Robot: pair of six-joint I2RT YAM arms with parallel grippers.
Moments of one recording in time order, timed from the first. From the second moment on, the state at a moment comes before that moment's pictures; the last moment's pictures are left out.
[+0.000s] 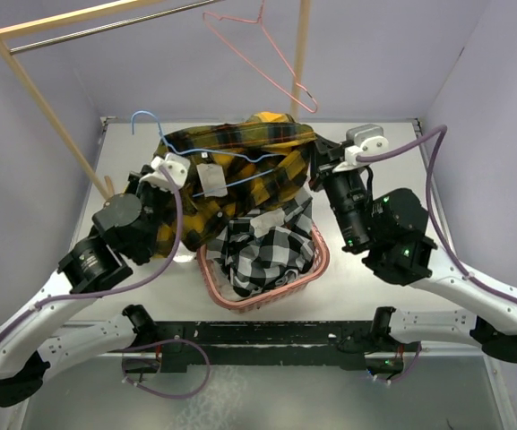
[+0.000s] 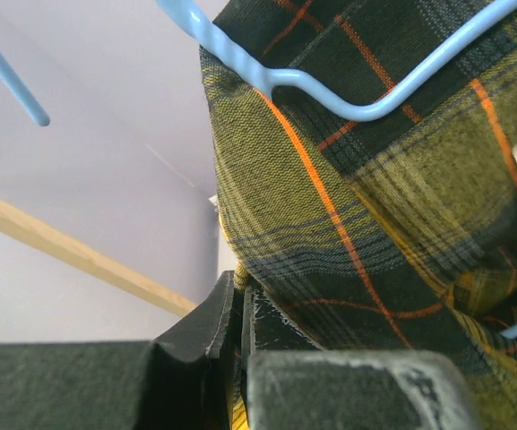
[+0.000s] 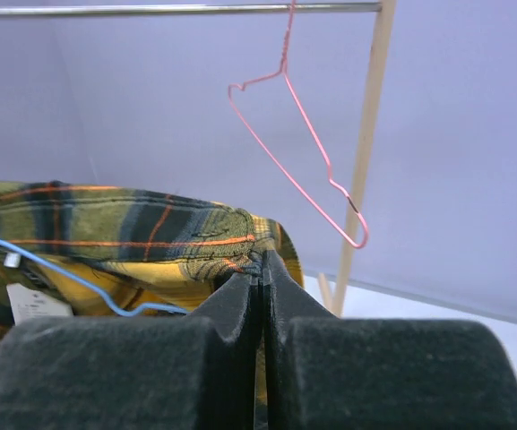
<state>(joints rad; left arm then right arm) -0.85 0.81 1.11 -0.34 -0.90 0.52 1.14 1.03 1.26 0.22 0.78 -0.31</state>
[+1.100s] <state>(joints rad) -0.85 0.51 1.00 -0.39 -0.80 0.54 0.80 1.59 1.96 -0.45 0.06 -0.03</state>
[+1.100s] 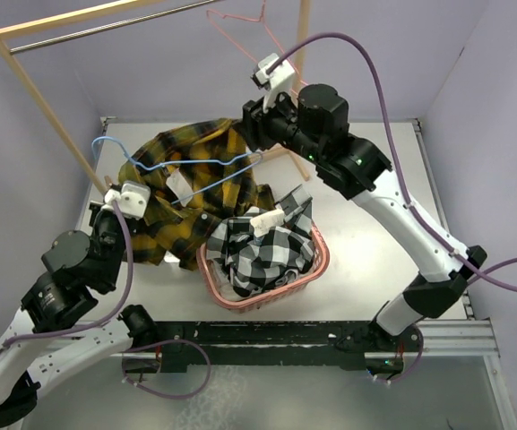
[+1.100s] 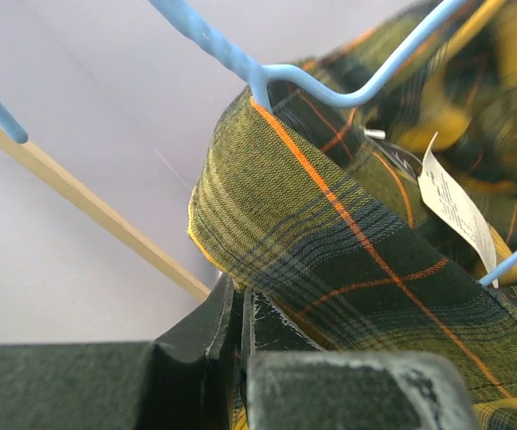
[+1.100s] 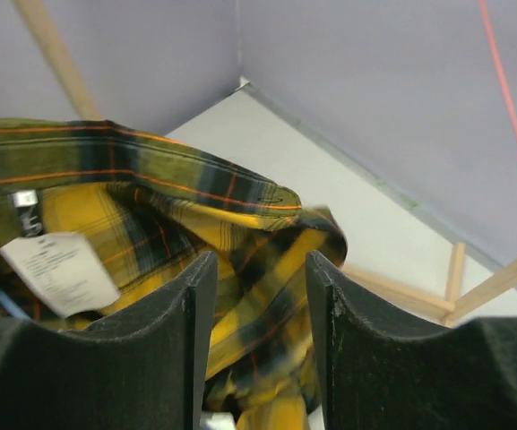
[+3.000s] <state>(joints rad) -0.85 0.61 1.04 -0.52 -0.37 0.49 0.81 1.32 1.74 -0.90 -0.51 0.05</state>
